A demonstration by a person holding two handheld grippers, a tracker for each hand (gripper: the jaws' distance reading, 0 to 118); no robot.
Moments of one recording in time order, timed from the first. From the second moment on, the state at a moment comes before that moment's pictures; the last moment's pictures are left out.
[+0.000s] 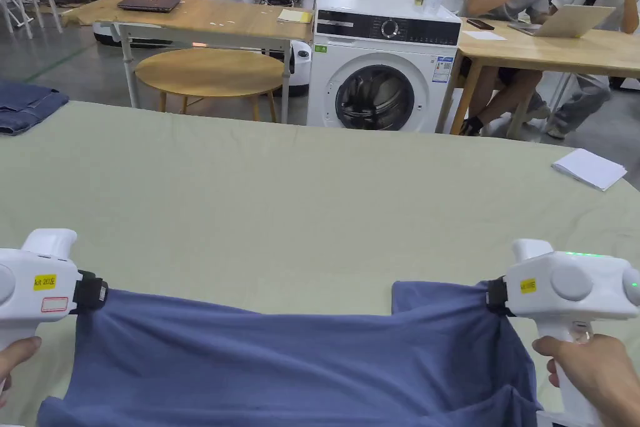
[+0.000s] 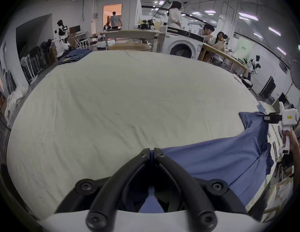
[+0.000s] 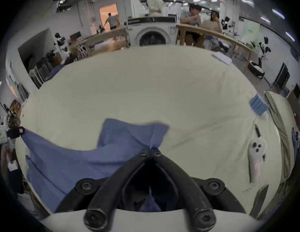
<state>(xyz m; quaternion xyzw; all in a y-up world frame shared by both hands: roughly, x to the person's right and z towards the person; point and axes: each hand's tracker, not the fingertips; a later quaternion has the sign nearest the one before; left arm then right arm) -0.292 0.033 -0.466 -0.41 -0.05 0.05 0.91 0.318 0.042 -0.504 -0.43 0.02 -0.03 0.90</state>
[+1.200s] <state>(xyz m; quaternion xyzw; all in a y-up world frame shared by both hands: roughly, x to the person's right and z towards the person) -0.287 -0.042 -0.283 -0.53 -0.07 0.01 0.85 0.326 -0.039 -0.277 -0.51 0.00 0.05 0.86</state>
